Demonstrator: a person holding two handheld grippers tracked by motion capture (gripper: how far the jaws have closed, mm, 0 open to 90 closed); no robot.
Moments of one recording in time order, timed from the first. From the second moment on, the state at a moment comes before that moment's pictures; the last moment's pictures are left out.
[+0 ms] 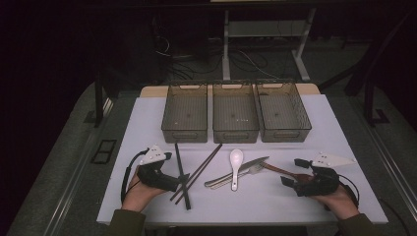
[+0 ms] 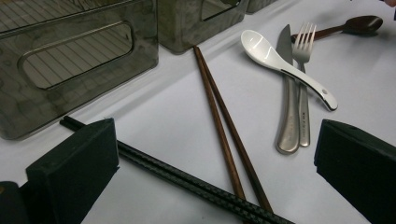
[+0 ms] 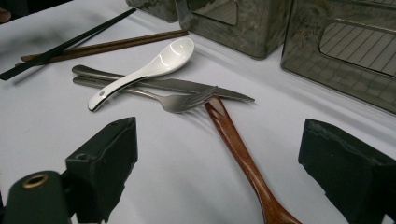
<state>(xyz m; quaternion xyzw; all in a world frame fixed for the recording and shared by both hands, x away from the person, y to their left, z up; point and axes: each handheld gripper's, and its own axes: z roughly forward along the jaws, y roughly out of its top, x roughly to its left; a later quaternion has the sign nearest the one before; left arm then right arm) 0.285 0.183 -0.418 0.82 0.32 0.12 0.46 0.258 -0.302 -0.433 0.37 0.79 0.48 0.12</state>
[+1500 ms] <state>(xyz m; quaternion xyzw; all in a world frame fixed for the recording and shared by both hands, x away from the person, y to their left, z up) 0.340 0.208 -0.430 0.80 0.41 0.16 0.42 0.261 -0.303 -0.433 0.37 0.79 0.47 0.12</state>
